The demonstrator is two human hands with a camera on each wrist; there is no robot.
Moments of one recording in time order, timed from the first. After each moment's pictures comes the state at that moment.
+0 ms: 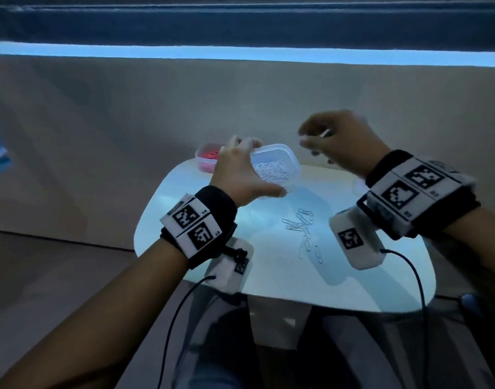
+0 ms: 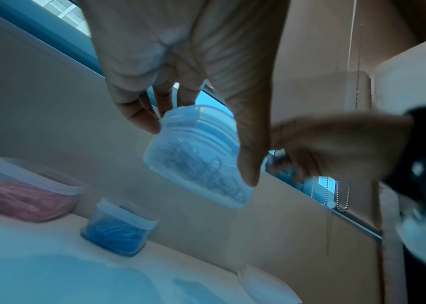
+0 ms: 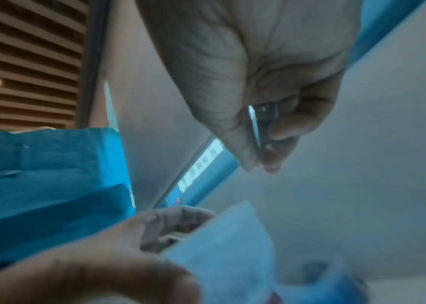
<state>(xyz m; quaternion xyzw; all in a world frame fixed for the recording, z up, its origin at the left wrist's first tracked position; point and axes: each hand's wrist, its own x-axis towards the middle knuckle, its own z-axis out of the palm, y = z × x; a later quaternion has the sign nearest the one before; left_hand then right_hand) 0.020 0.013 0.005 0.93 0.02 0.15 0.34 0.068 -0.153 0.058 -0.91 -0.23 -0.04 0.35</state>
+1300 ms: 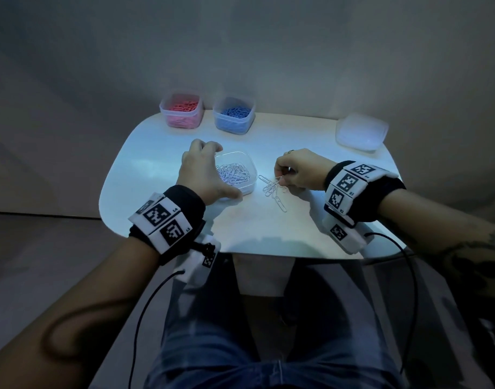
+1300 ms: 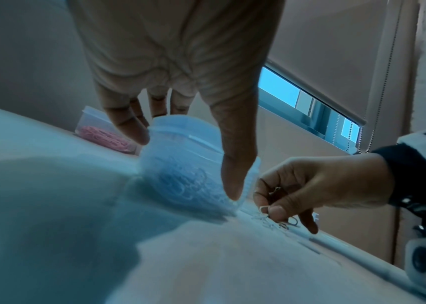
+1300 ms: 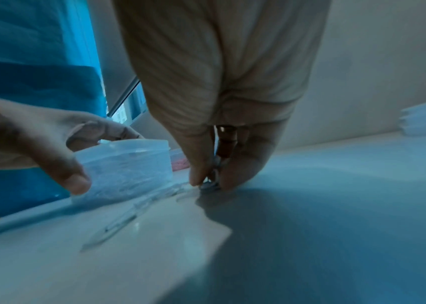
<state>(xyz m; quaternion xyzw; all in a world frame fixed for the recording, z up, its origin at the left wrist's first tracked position) 0.005 0.022 -0.066 0.96 0.10 0.02 0.28 0.079 -0.170 -0.070 -0.93 -0.30 0.17 0.16</state>
